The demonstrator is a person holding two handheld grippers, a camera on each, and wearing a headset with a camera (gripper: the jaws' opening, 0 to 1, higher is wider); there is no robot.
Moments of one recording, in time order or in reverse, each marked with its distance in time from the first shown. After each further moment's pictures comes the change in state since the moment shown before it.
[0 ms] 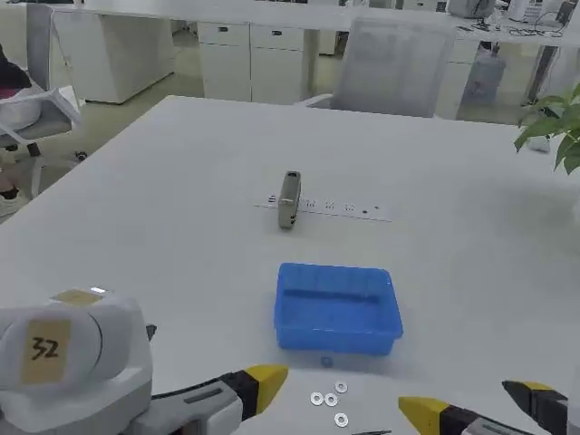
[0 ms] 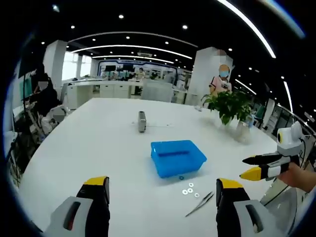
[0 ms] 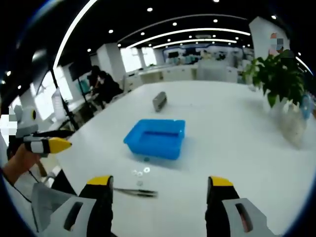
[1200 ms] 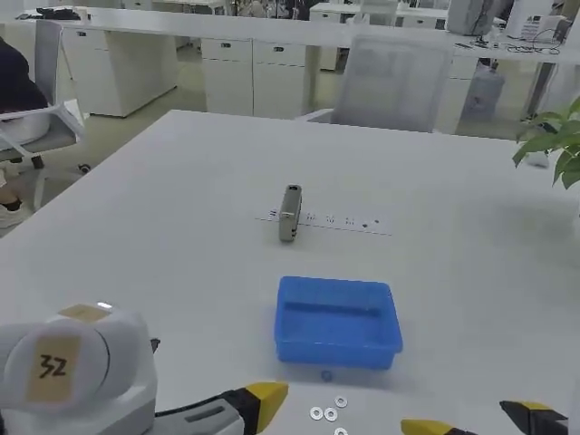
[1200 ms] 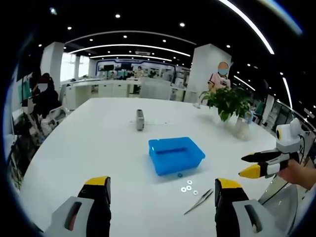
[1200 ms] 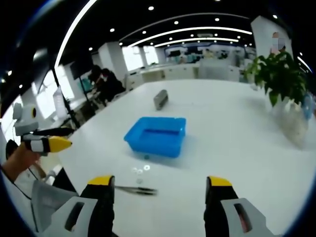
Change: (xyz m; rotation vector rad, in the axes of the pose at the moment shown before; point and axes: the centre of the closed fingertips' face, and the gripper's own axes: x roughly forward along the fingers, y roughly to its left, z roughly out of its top) left arm 0.000 -0.006 -0.002 0.017 0.012 0.003; right arm 0.000 -0.003 -0.003 -0.002 0.003 0.017
